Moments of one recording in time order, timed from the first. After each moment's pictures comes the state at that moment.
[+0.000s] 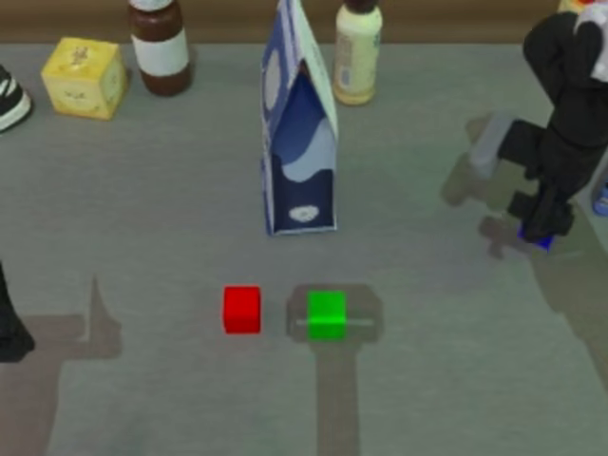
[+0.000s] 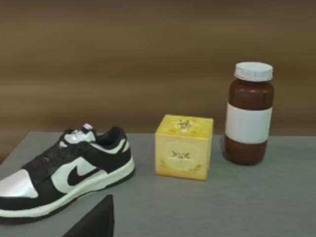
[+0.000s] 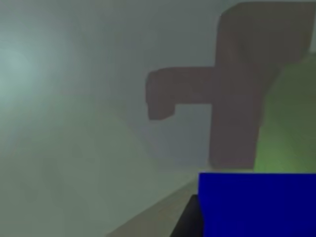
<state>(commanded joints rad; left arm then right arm) 0.02 0.00 0.00 0.00 0.00 0.00 0.18 2.21 1.65 -1.00 -0.01 -0.85</state>
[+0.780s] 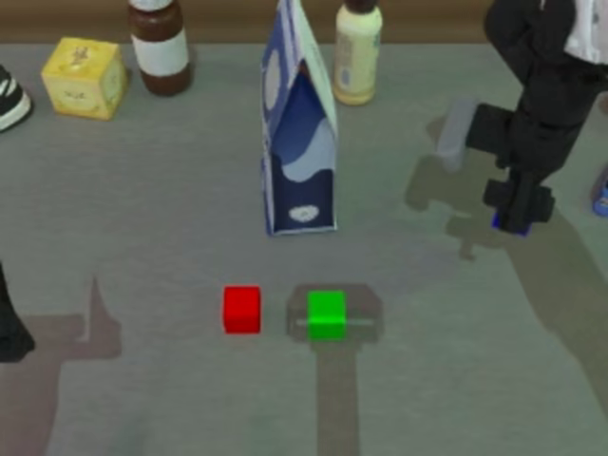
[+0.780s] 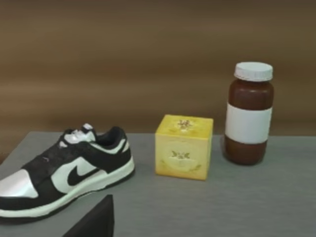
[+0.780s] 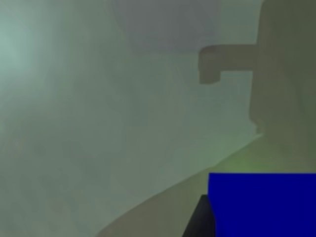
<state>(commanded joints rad) 0.02 0.00 0.00 0.00 0.00 0.00 0.30 2.13 1.69 -1.12 -0.01 -0.88</state>
